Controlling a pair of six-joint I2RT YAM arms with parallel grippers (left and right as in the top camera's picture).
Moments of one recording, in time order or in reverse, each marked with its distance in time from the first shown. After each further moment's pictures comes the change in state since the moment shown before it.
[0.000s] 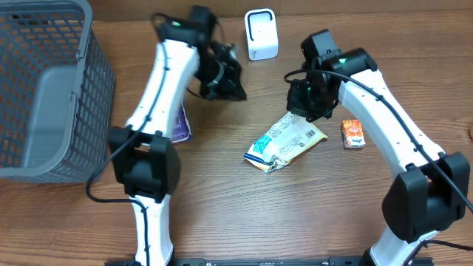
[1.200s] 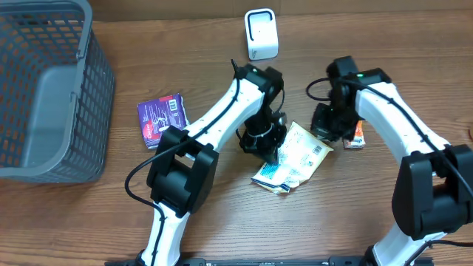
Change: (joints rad) left arm -0.301 0.000 -0.317 -0.006 -0.001 -0.058; right arm -0.147 -0.011 -0.246 0.008 0.026 -0.027
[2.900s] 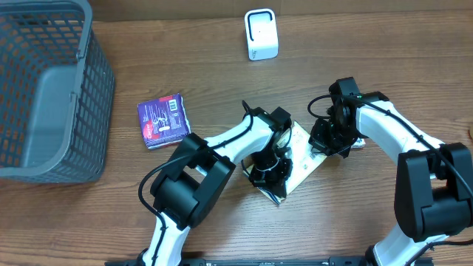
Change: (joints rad) left arm -0.114 -0.054 -0.388 0.348 0.115 -0.156; right arm -0.020 -0.015 -0.220 0.220 -0.111 0.060
